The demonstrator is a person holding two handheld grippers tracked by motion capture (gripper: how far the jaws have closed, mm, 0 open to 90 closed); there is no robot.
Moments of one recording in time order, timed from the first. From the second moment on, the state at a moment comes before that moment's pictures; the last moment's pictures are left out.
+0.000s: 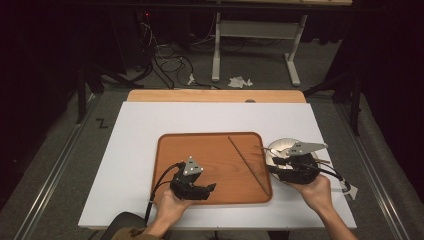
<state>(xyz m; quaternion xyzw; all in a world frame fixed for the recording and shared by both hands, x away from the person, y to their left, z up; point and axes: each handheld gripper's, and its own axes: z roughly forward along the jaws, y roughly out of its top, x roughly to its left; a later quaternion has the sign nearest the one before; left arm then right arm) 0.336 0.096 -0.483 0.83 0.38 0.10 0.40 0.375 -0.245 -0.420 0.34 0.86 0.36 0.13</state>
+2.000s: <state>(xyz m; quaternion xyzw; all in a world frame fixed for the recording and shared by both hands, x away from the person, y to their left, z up) 0.339 0.096 -0.485 0.83 0.39 0.10 0.39 0.437 -0.364 -0.445 0.42 0.86 0.23 0.15</state>
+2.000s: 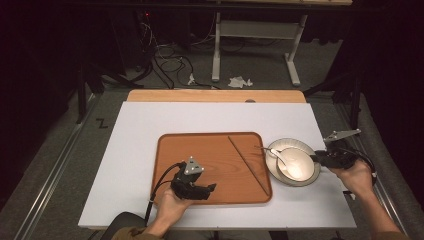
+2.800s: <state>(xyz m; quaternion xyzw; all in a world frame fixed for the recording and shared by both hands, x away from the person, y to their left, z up) 0.338 0.094 -0.485 0.83 0.38 0.10 0.39 0.449 -0.359 -0.452 0.42 0.87 0.21 0.14</state>
